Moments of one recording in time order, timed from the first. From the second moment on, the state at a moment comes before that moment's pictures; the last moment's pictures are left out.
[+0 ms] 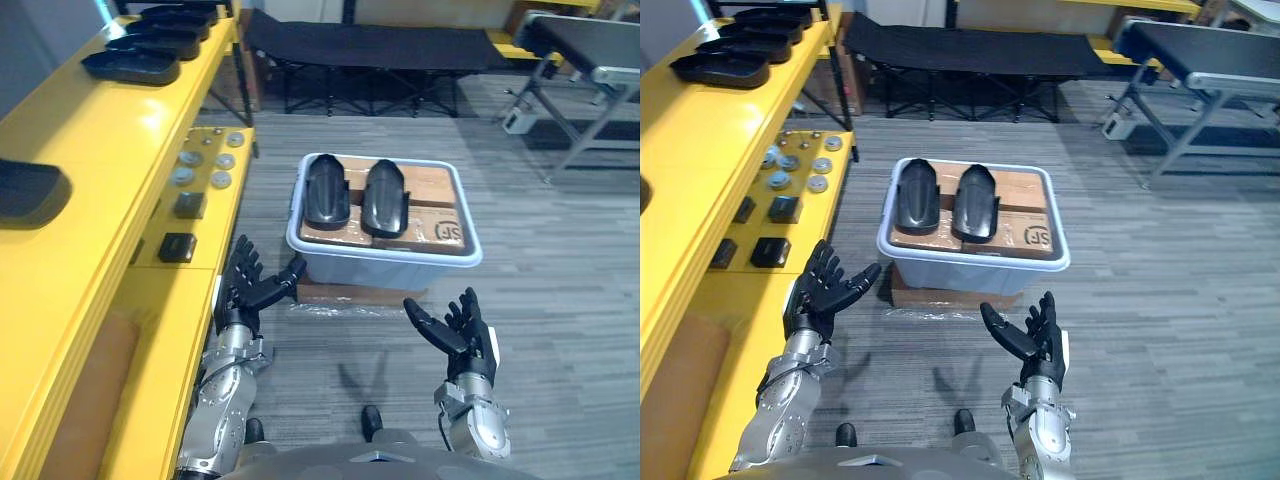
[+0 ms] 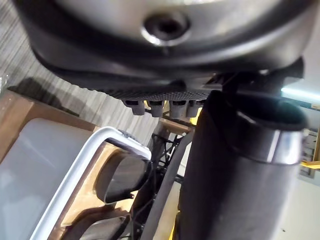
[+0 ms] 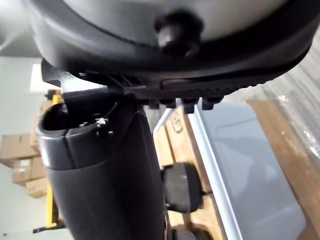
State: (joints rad) left arm 0.26 0.08 -0.15 -0.09 -0.42 -0.08 0.24; right arm 0.38 -0.05 0.01 0.10 0.32 -0.22 -0.15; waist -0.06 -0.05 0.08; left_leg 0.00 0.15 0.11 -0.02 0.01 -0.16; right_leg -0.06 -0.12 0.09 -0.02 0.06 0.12
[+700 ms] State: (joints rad) left arm 0.28 0.12 -0.19 -0.08 -0.42 -0.08 0.17; right arm 0.31 -0.08 0.07 0.12 0.37 -0.23 -0.16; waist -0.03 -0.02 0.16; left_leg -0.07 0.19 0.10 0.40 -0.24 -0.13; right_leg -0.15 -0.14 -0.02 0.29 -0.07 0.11
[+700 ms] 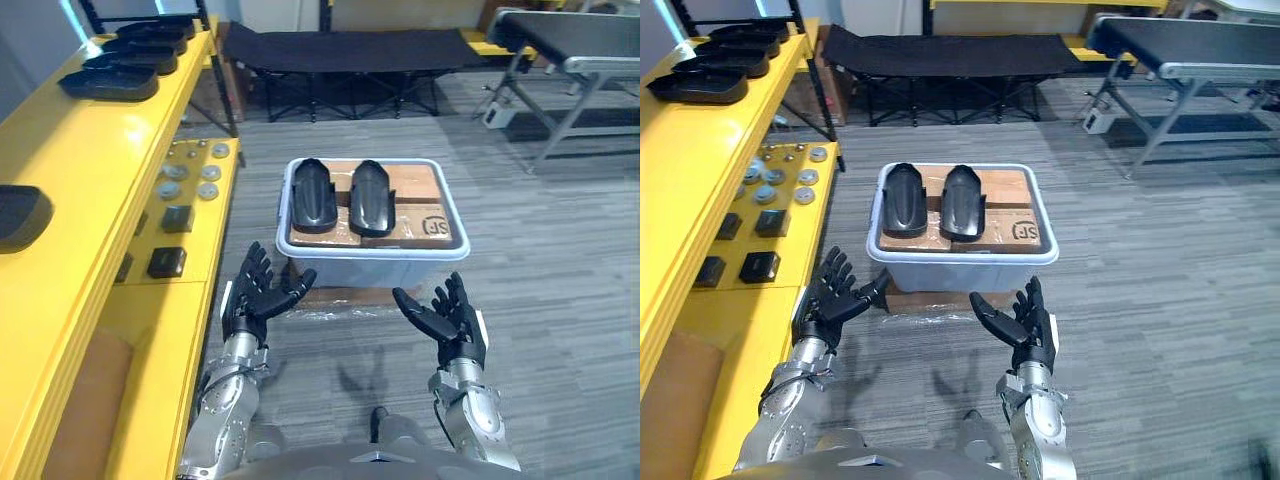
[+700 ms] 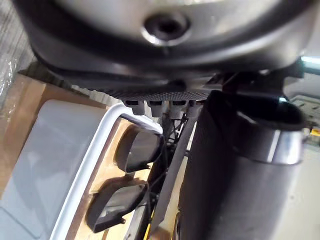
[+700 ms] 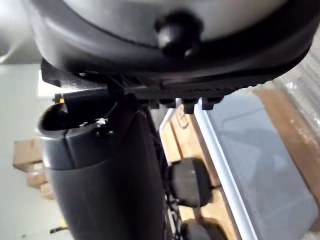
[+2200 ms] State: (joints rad) left arm 0.24 0.17 -0.46 -0.03 -0.50 -0.10 0.15; right arm 0.38 -0.14 0.21 0.18 0.42 -0.27 -0.03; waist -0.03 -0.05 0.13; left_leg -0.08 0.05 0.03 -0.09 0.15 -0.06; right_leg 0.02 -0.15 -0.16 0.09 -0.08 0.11
